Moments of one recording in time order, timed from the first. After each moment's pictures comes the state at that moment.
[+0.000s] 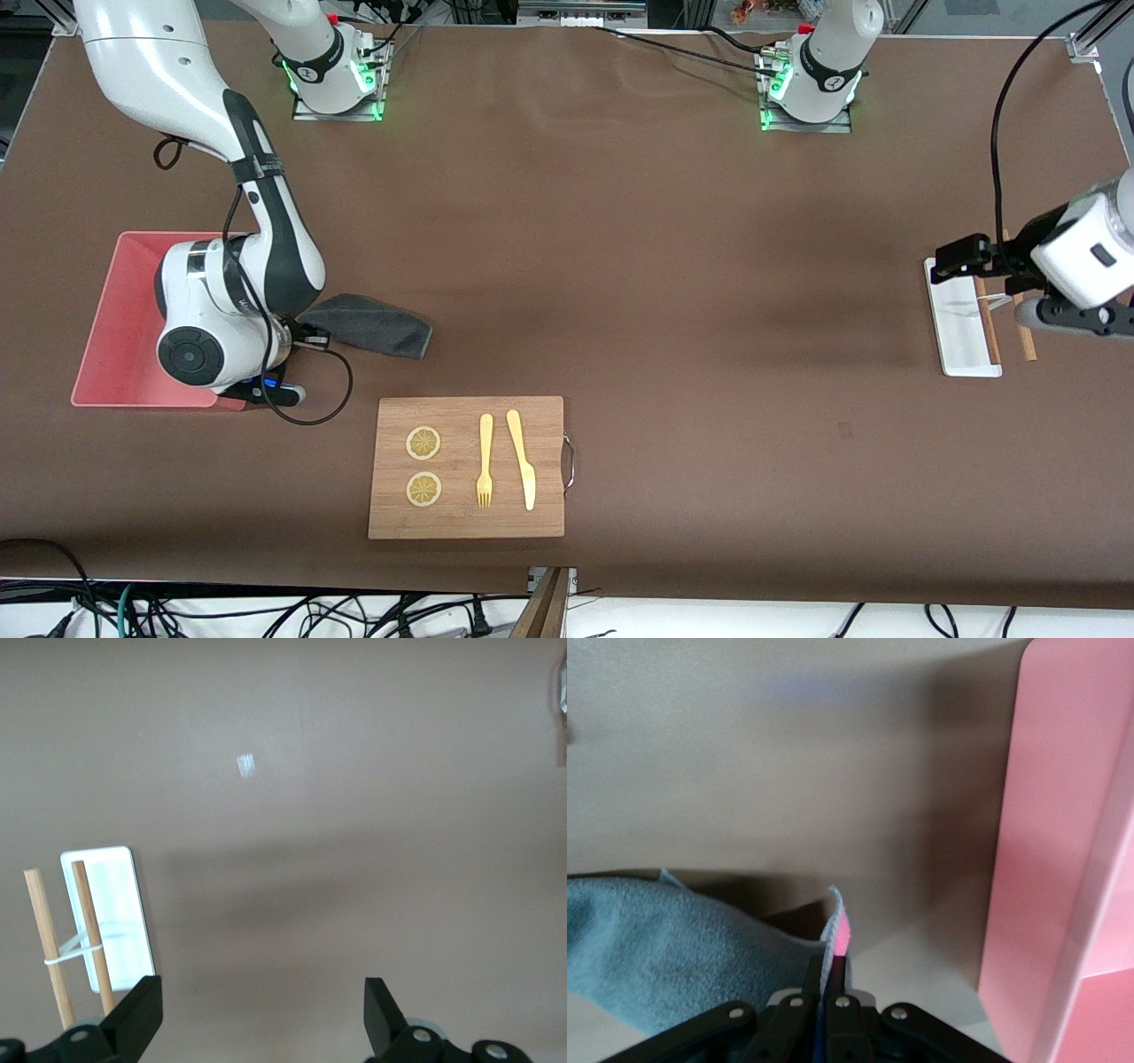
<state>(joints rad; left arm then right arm) 0.01 0.19 -0.05 -1.42 -0.04 1.56 0.07 0.24 0.64 -0.11 -1.54 -0.02 1.79 0.27</state>
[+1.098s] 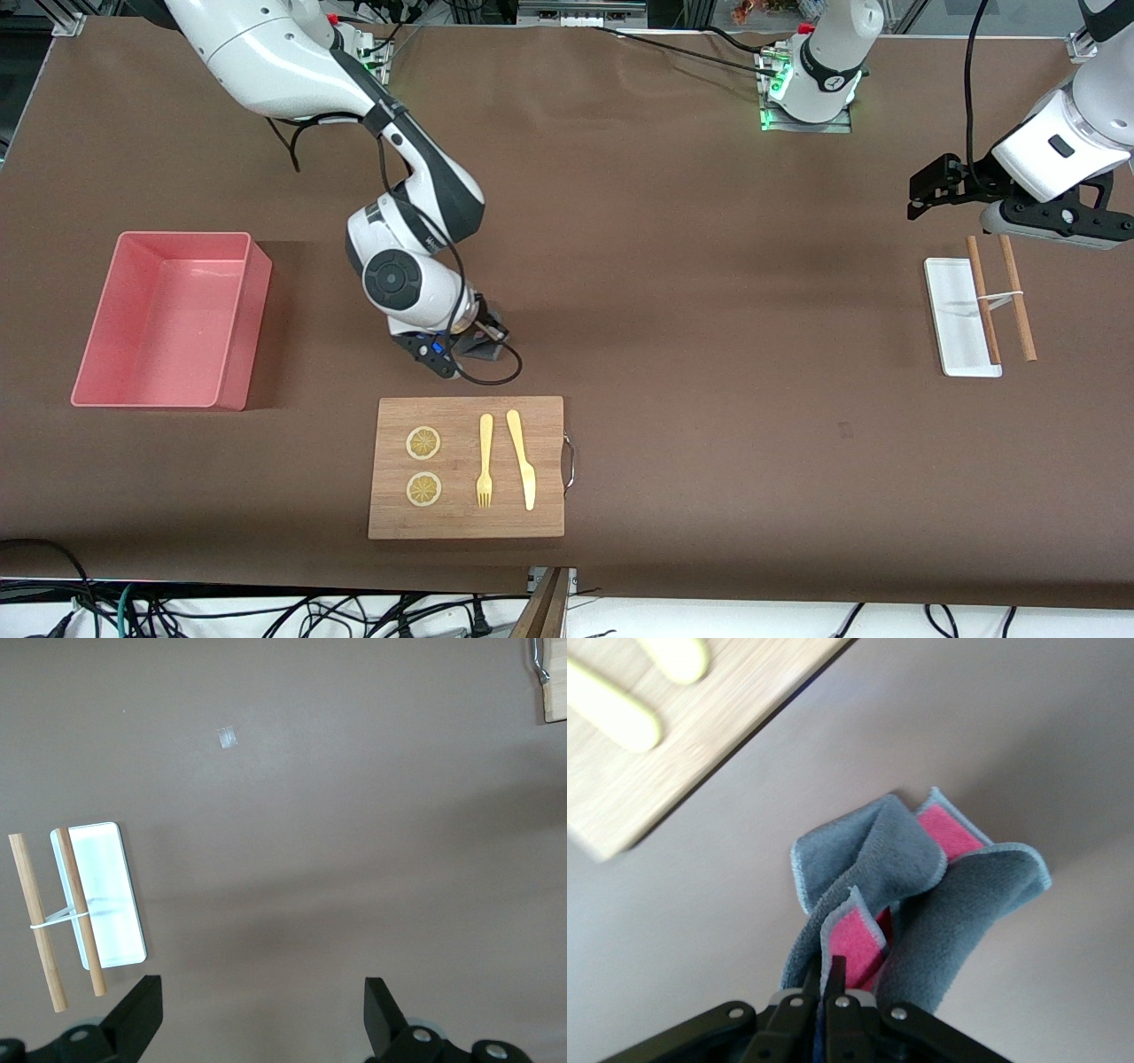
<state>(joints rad) -0.03 -0.03 -0.05 -1.69 -0.04 1.61 0.07 0.29 0.70 0.34 -1.55 0.04 2.22 1.20</state>
